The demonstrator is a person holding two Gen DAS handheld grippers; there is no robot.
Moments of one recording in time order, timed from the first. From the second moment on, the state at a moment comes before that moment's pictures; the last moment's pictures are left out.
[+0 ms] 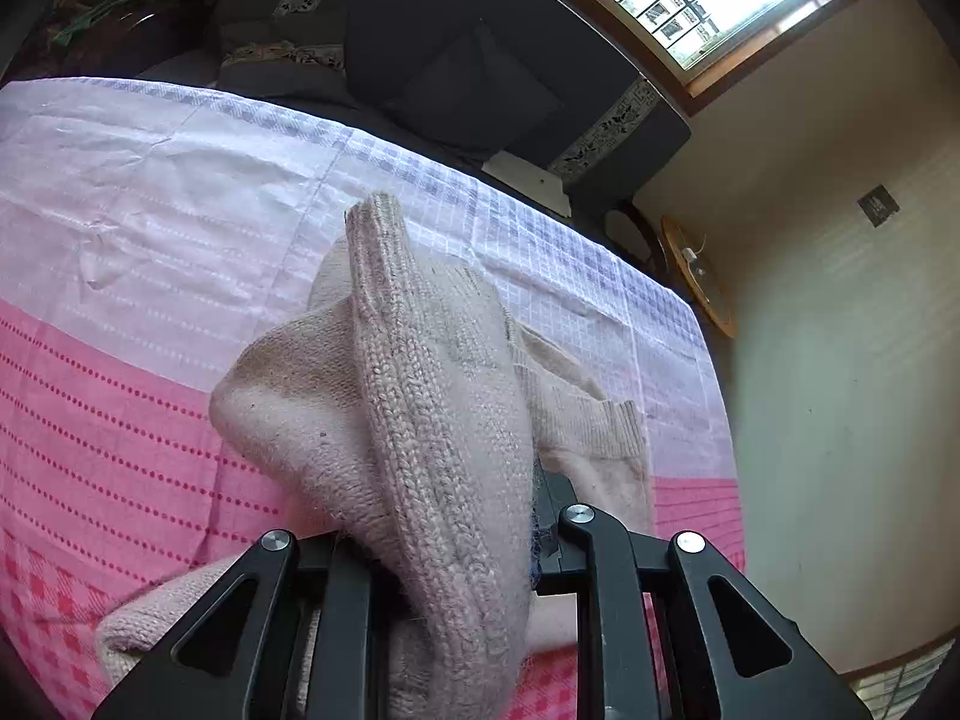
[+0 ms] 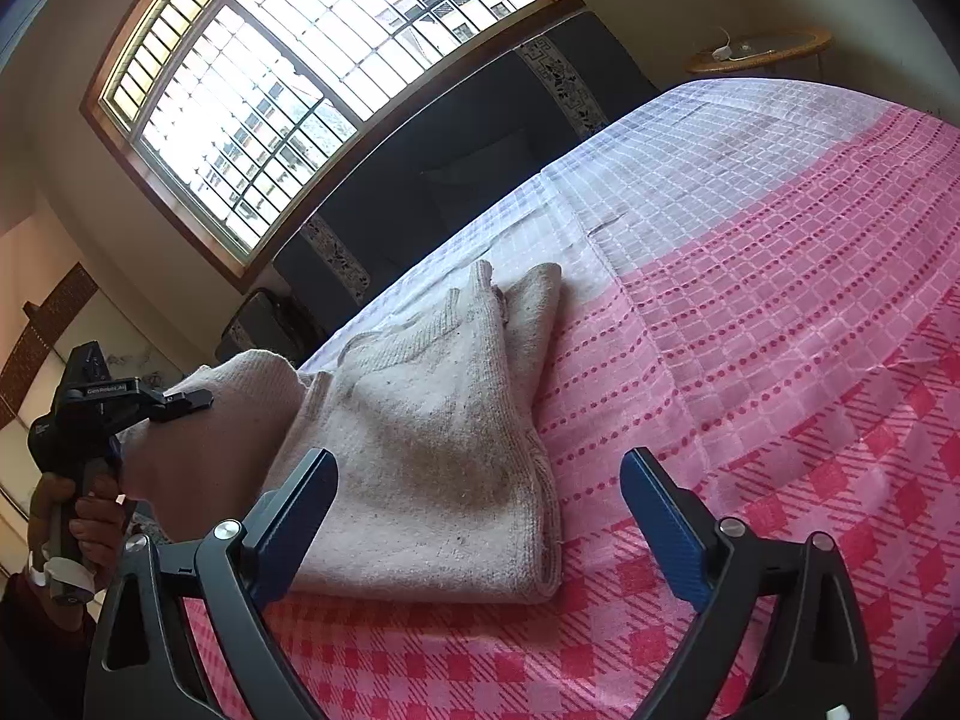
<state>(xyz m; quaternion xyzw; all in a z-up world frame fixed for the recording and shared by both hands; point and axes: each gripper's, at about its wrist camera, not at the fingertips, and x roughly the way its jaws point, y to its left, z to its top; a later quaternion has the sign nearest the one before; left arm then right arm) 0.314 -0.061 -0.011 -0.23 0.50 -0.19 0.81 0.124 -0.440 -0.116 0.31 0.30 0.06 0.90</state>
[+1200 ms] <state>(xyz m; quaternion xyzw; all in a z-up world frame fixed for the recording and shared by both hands) 0.303 -0.166 -0.027 -0.25 0.51 -0.17 0.80 0.134 -0.438 -0.123 0.32 0.33 0.10 0.88</state>
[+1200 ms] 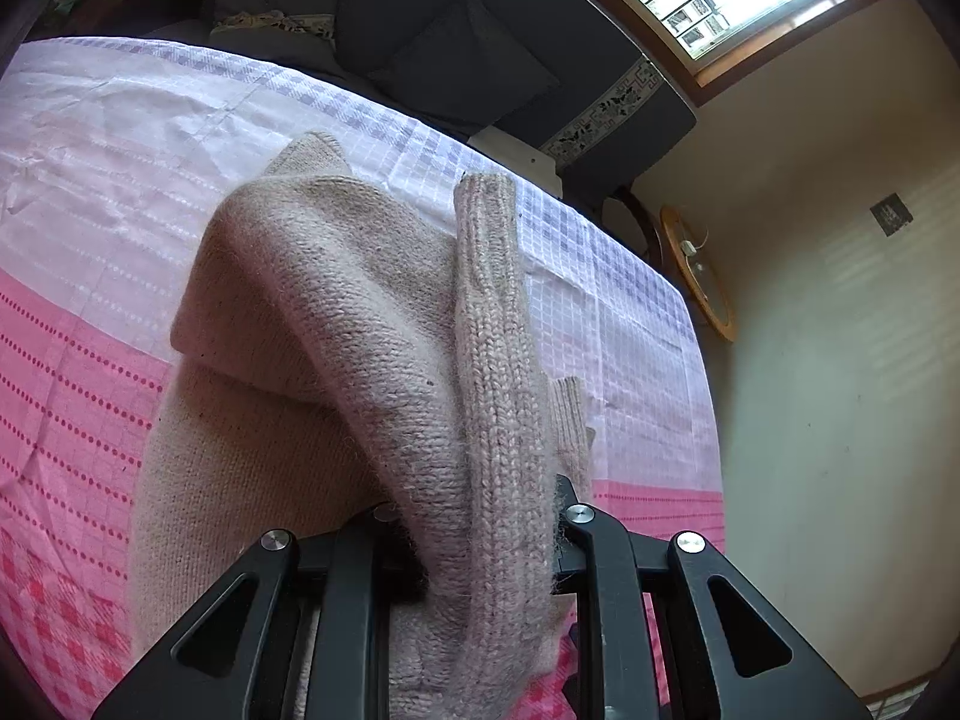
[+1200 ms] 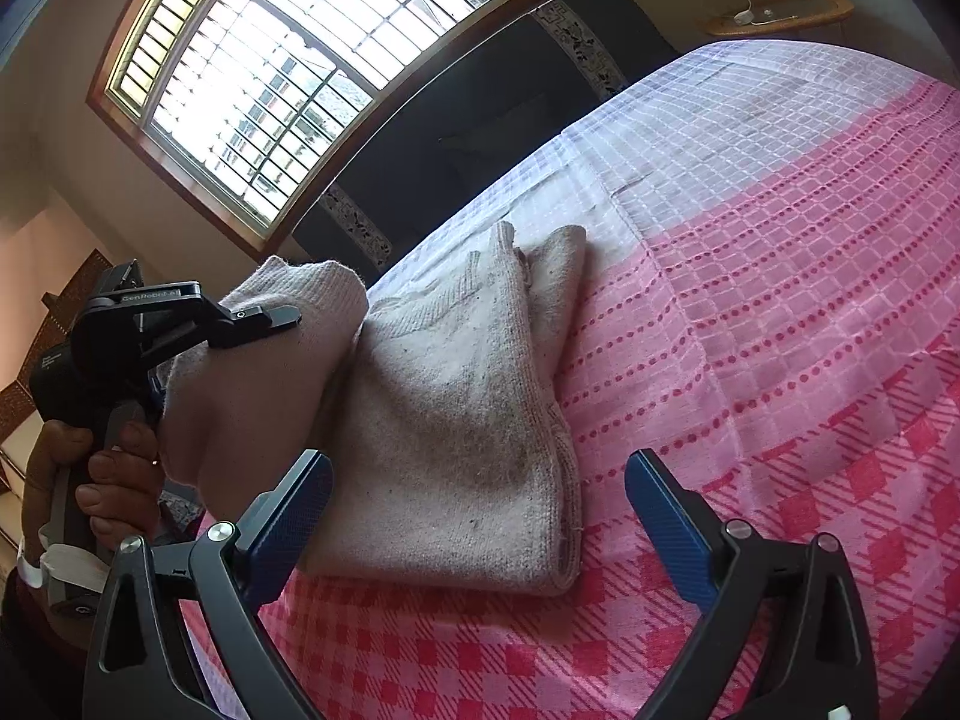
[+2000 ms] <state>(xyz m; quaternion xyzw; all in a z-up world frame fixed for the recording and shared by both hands) 0.310 -0.193 -0.046 -0.25 0.53 -0.18 0.79 0.133 -0.439 -0.123 0.32 0.33 0.10 0.88</state>
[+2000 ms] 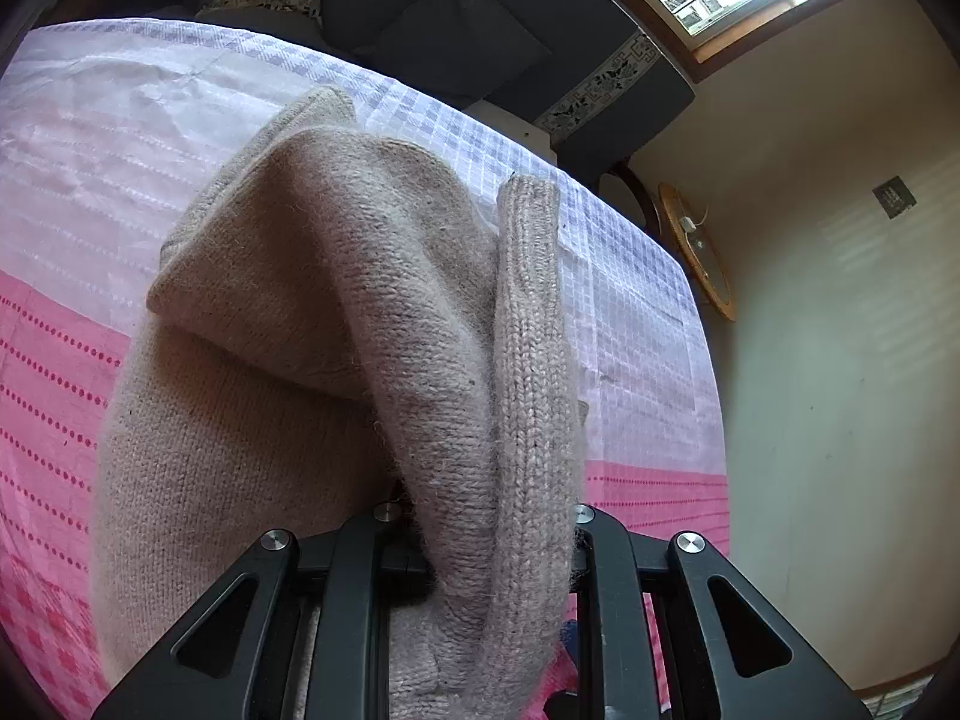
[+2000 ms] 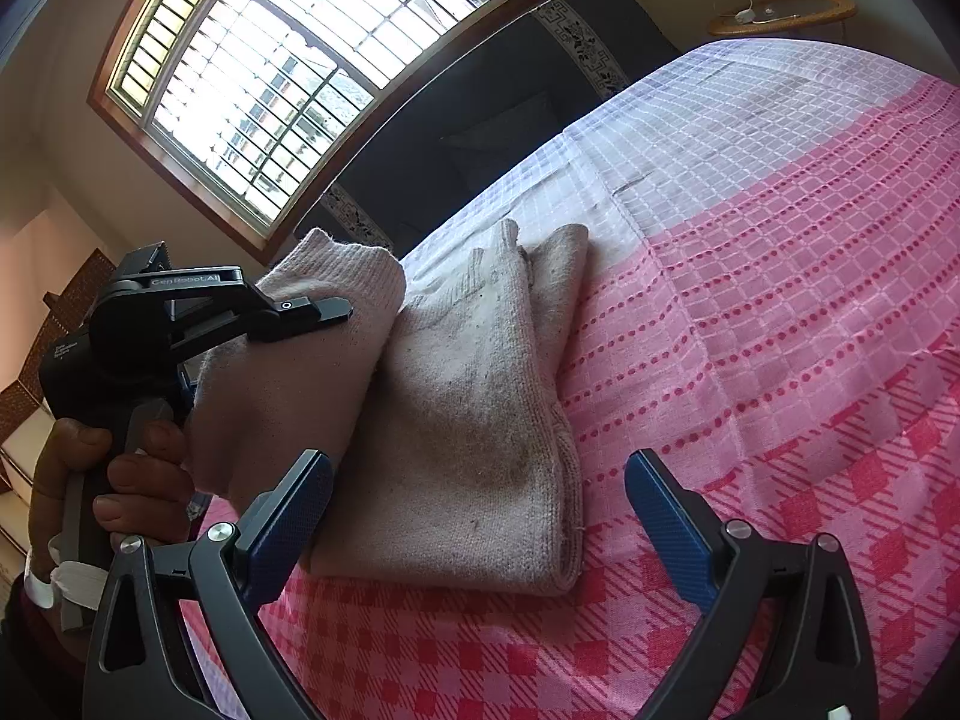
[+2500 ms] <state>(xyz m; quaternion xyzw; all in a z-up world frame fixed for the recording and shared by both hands) 0.312 -0.214 -0.030 -0.28 0.53 -0.34 0.73 0.132 -0.438 -0.124 0.32 0.33 0.10 0.88</state>
